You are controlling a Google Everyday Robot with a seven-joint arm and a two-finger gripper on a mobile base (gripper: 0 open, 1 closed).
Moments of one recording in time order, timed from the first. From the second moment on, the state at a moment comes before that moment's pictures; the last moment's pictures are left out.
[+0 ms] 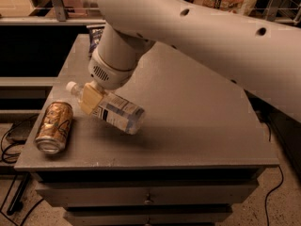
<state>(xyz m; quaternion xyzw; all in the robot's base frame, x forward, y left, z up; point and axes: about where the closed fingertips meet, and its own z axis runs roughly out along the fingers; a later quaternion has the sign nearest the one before) 0.501 0.132 0.884 -0.51 0.83 0.16 0.18</state>
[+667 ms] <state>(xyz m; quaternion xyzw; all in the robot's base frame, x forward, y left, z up) 0.522 0.120 0.852 -0.46 0.85 0.19 0.16</state>
